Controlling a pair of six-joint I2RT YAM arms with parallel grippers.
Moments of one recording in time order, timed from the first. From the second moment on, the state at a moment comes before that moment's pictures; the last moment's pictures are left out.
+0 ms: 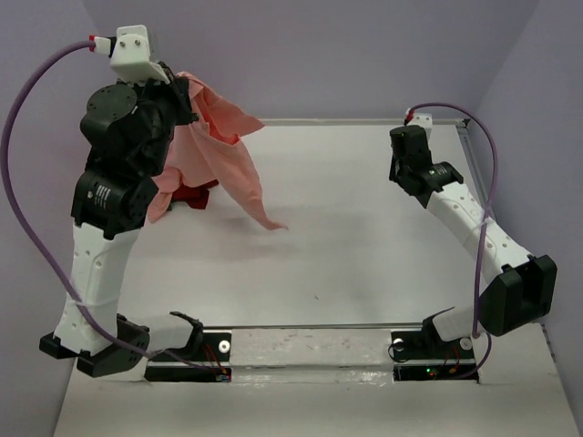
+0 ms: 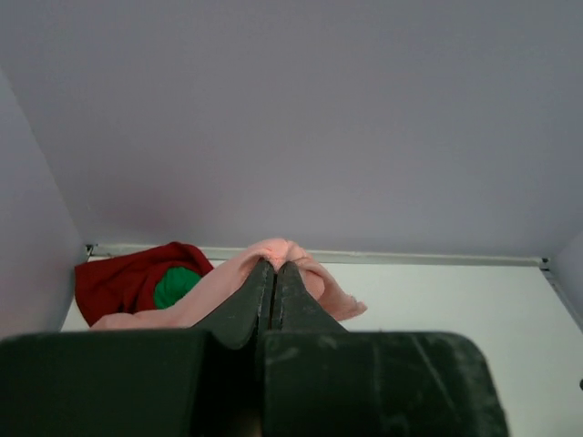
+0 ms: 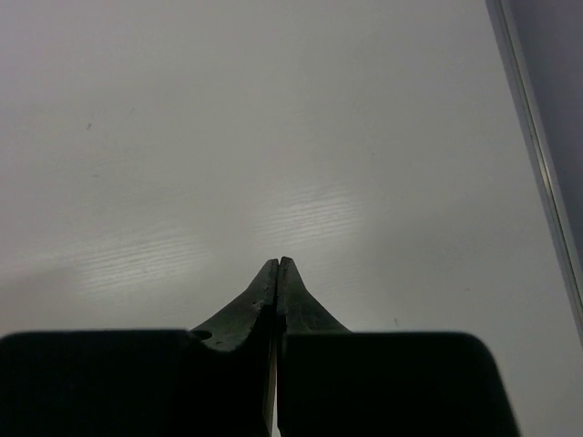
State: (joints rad) left arm -0.43 1.29 1.96 -0.60 -0.36 -0.13; right arm 0.36 1.42 1.33 -0.56 0.54 0.28
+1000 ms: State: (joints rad) left arm -0.46 0.91 1.92 -0.43 -0.17 0.05; right arm 0.35 1.47 1.38 -0.62 0.59 0.32
